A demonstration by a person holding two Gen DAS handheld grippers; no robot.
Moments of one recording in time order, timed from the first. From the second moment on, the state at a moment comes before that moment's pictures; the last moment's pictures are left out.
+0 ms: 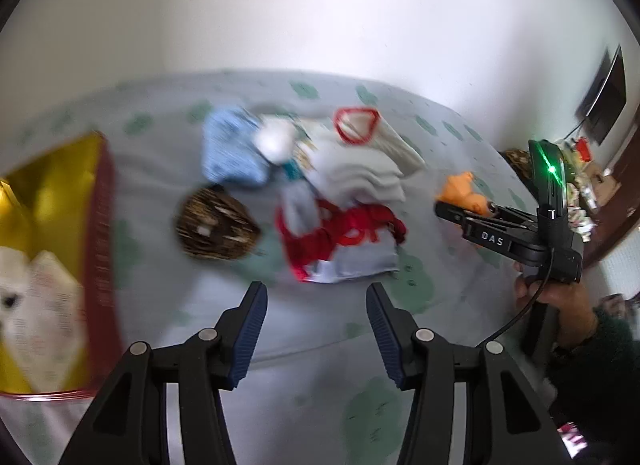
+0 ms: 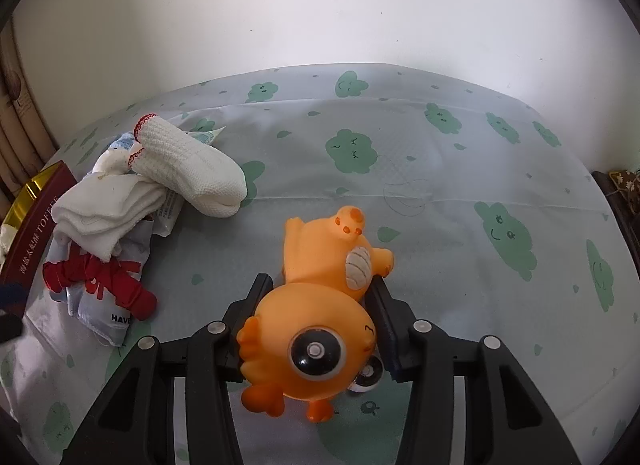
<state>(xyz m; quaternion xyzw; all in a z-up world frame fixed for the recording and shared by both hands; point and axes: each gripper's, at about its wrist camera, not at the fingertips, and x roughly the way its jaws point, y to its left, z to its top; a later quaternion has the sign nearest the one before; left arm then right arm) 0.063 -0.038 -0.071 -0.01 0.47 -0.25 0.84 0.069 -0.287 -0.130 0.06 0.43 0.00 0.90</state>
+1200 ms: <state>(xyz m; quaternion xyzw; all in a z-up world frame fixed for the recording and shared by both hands) 0.097 -0.080 -0.083 0.01 0.47 -0.22 0.85 0.073 -0.290 -0.131 0.07 0.44 0.01 0.90</state>
